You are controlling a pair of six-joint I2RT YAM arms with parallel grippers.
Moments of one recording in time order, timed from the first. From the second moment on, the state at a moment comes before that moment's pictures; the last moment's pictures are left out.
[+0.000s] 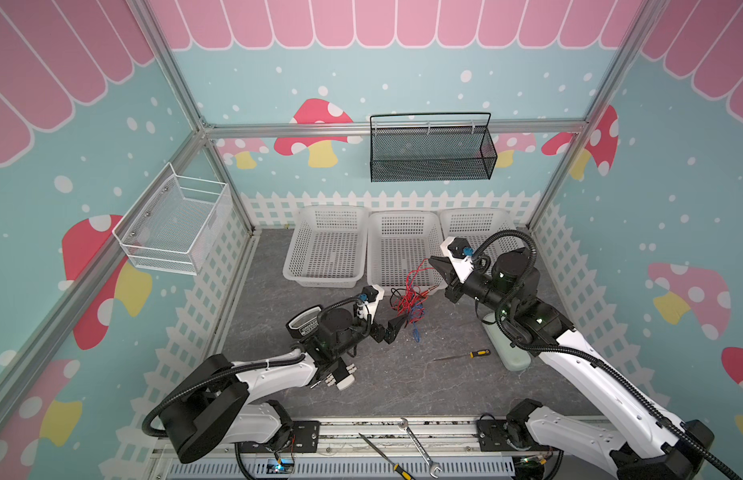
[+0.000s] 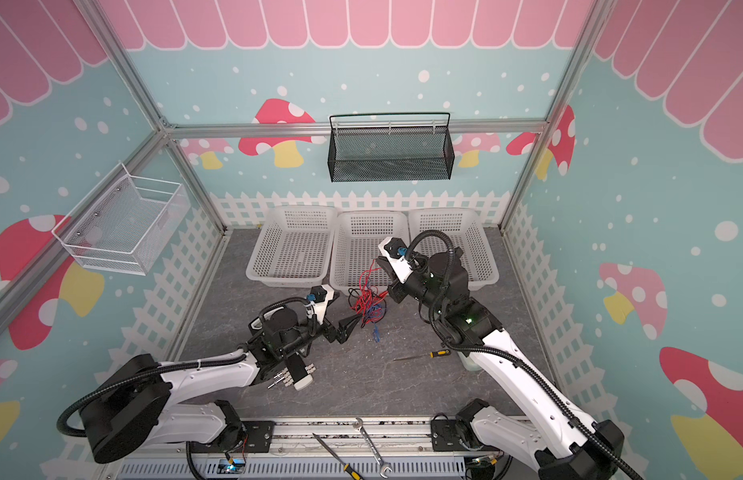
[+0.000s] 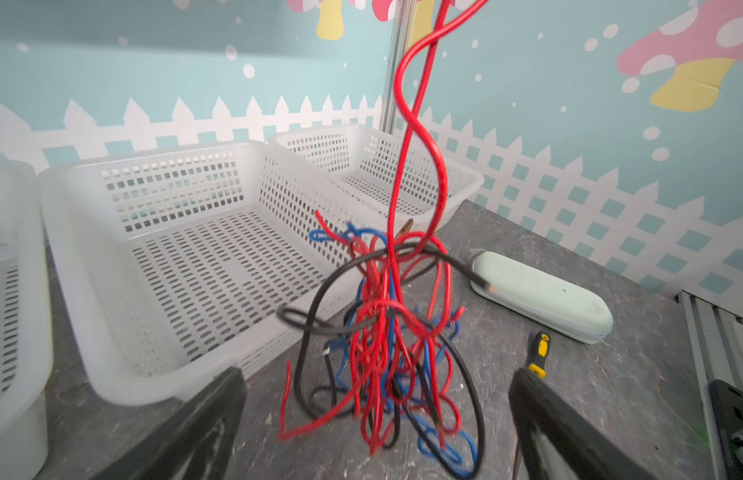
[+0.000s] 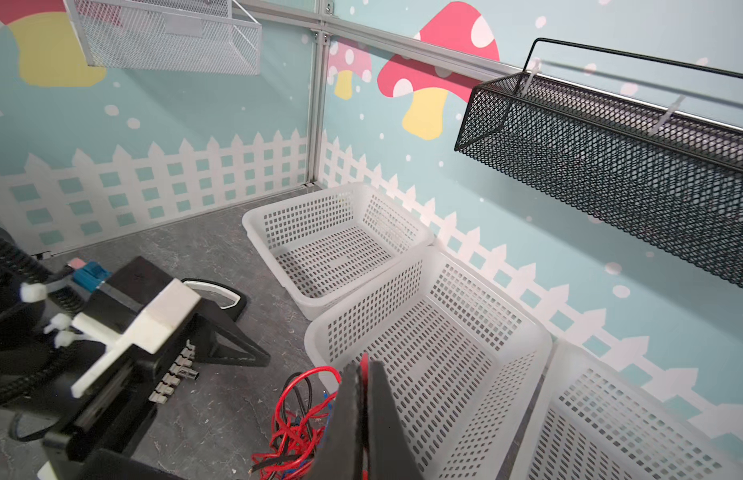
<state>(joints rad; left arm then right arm) -0.76 1.35 0.46 0.78 0.09 -0.14 0.57 1.03 1.04 -0.16 -0.22 -0.24</state>
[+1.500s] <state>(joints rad) -0.80 1.33 0.50 0.72 -0.08 -0.09 0.57 1.14 1.03 -0.24 0.31 -0.08</state>
